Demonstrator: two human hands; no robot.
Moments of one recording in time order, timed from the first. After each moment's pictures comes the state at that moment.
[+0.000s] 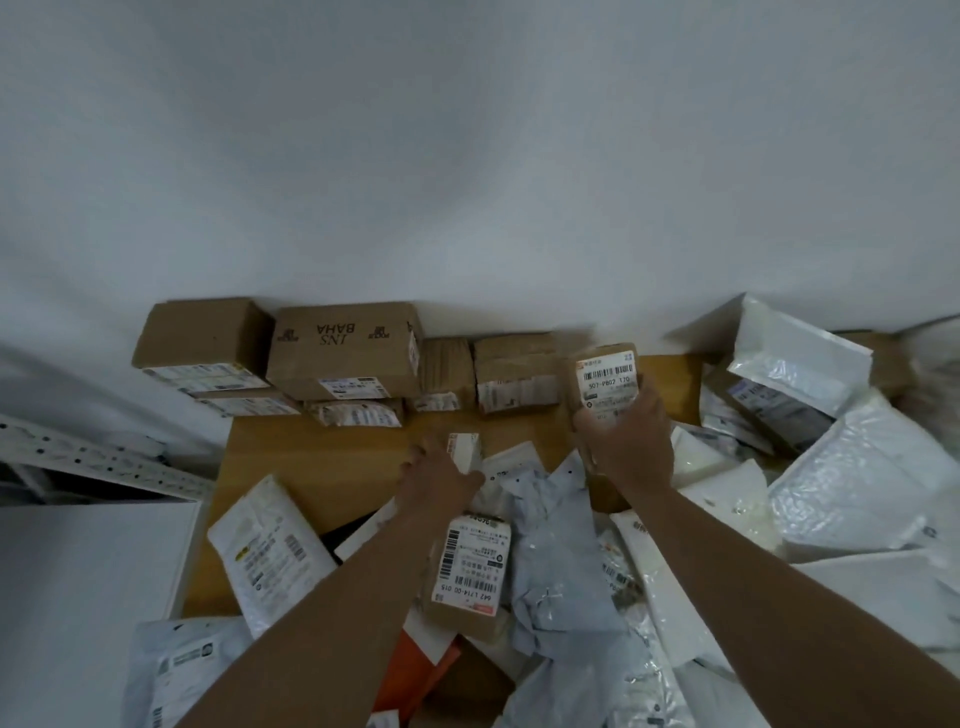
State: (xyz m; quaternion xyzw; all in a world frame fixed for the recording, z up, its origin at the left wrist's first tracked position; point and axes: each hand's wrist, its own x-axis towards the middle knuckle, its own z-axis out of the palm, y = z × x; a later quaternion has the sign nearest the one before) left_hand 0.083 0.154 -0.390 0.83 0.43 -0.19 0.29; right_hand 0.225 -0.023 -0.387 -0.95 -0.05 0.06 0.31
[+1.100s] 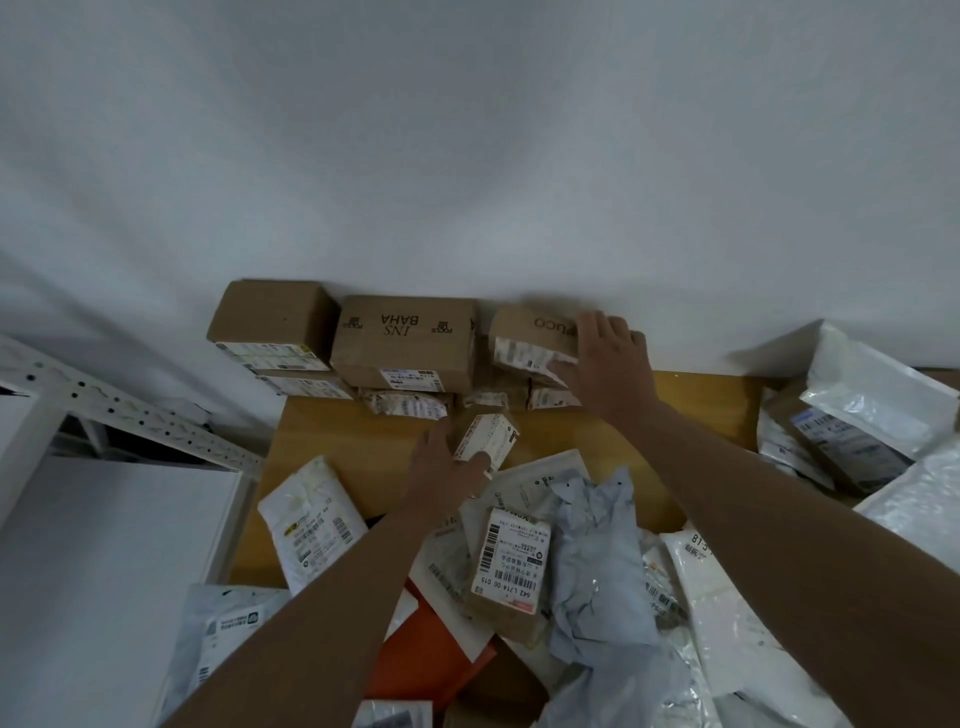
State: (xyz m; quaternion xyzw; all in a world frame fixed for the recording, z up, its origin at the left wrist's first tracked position) left_hand 0.048 0.207 -0.398 0.75 0.45 -0.05 0.49; right_hand 0.257 0.086 -0.344 -0.90 -0.42 -0.04 0.13
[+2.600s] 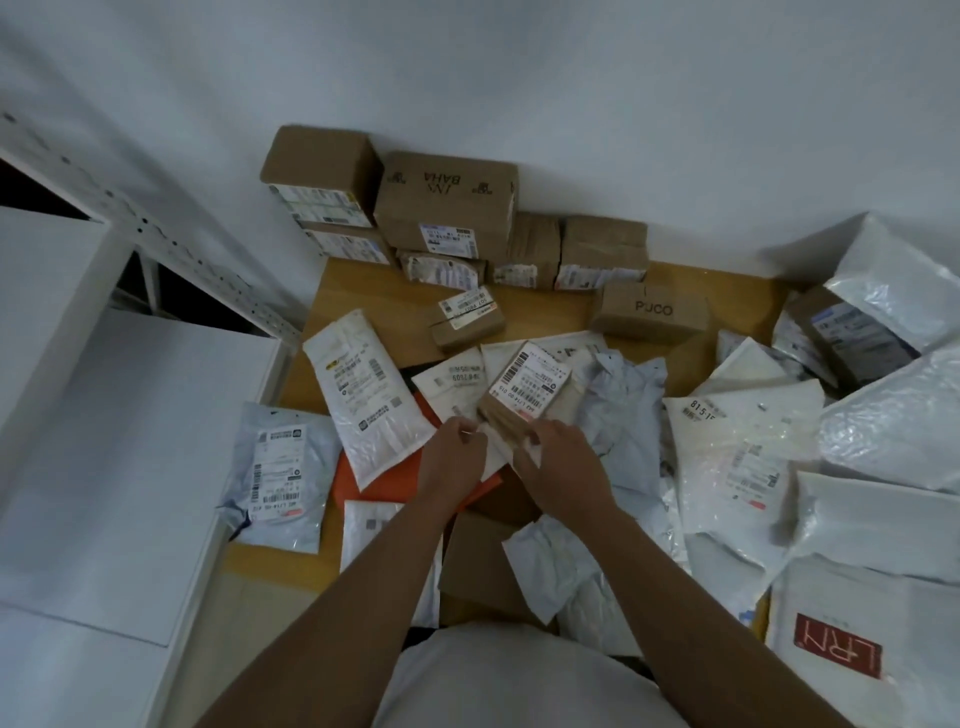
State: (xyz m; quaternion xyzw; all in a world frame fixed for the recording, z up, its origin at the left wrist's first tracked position) left_hand -0.076 0.092 -0.386 0.67 0.53 -0.05 0.51; right_hand 0.017 -0.027 -0.370 -0.87 -0.36 0.27 0.21
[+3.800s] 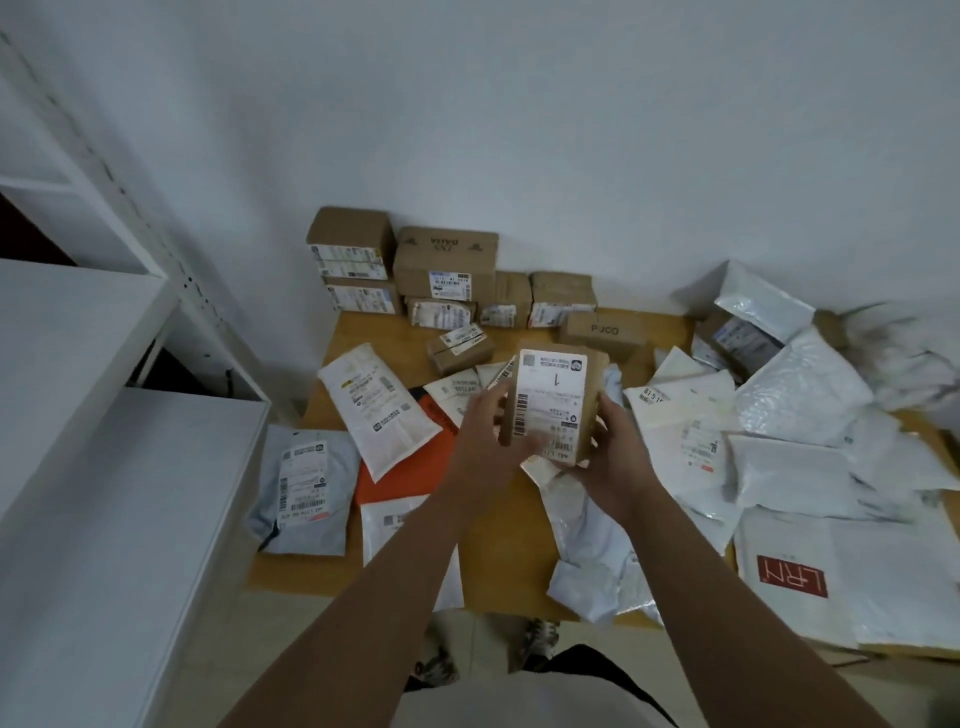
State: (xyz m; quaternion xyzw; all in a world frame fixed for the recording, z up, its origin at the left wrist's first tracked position) left_hand -0.147 0.055 -0.284 0.75 0.23 0.13 0.61; right_hand -0.043 -0.073 -0.281 -0.57 0.07 0.39 0.72
